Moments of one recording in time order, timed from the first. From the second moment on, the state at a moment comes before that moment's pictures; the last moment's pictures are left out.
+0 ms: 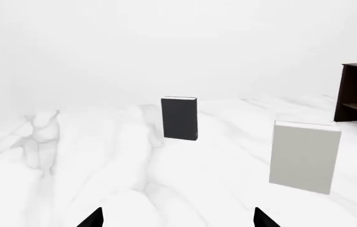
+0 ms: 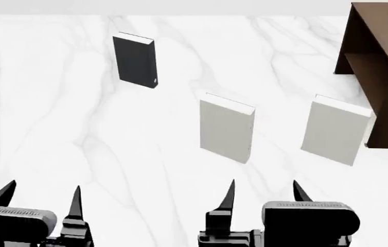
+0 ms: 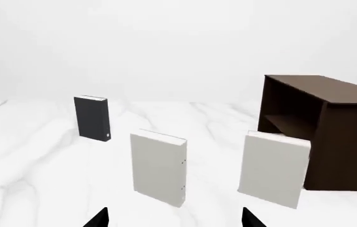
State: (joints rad) left arm -0.16 -0.14 0.12 0.29 -0.11 -0.40 -0.11; right arm 0.21 0.13 -0.12 -0.32 0.15 0.49 0.16
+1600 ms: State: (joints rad) left arm -0.89 -0.27 0.08 0.50 -0.25 -1.17 -0.08; right arm 0.98 0.17 -0.10 -0.37 0.32 1.24 0.20
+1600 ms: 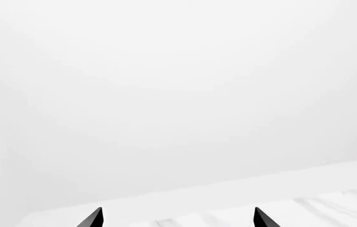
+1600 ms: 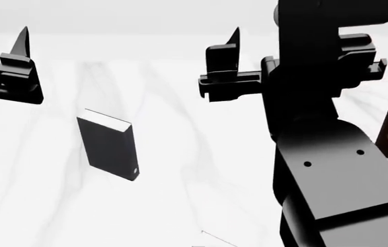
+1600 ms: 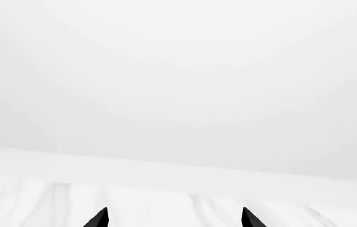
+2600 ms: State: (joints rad) left arm -0.90 -0.28 0.09 0.50 -0.27 -1.16 -0.09; right arm 1.01 0.22 -0.23 -0.31 0.36 1.26 0.15
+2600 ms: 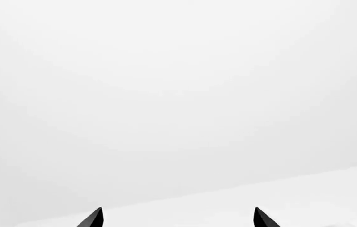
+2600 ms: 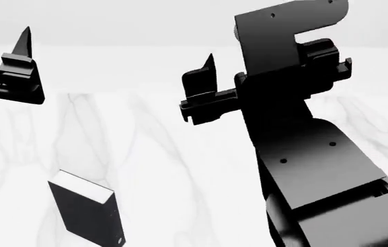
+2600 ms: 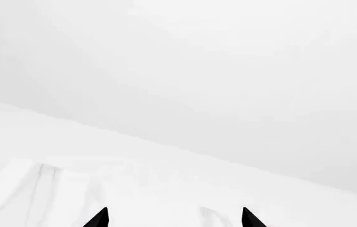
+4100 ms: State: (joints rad) left arm -0.89 -0.30 0.09 0.48 -0.30 -1.15 -0.11; right arm 1.10 0.26 -0.71 0.06 0.49 0.99 -0.46
